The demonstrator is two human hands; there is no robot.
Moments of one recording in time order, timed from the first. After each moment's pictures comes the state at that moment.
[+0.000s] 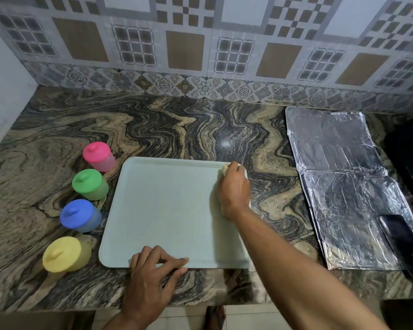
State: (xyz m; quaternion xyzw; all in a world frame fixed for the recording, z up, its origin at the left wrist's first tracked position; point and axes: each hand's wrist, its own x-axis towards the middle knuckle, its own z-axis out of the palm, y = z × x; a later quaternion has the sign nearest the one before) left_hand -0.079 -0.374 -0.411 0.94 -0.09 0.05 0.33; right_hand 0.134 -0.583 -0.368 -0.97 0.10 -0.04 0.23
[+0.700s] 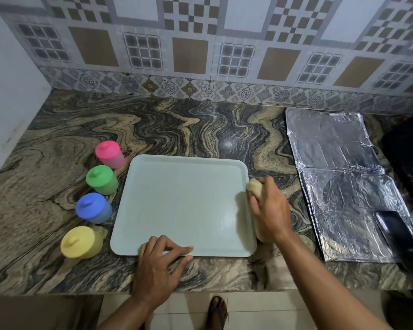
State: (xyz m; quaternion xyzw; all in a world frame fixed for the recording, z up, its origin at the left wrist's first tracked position) left_hand -0.080 -0.378 -0.408 0.94 -0.07 0.05 0.32; right_hand 0.055 -0.667 -0.337 -0.96 0.03 -0.05 0.27
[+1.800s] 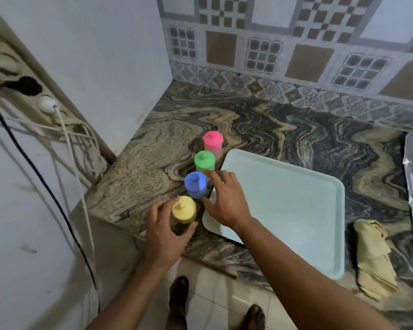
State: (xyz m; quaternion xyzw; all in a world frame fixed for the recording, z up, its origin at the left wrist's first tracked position) left_hand -0.115 -0.235 -0.358 0.90 0.21 0.21 0.33; right_hand 0.039 -0.376 -0.341 -0.90 -0.32 0.04 0.28
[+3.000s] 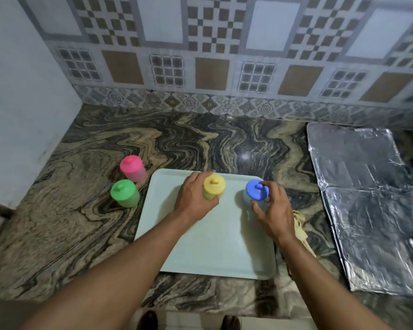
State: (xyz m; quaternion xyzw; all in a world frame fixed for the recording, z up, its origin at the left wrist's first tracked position) left_hand 0.115 -0.399 -0.344 0.91 0.01 0.01 0.40; right_hand 0.099 -0.639 -0.352 -0.93 0.01 -0.07 0.35
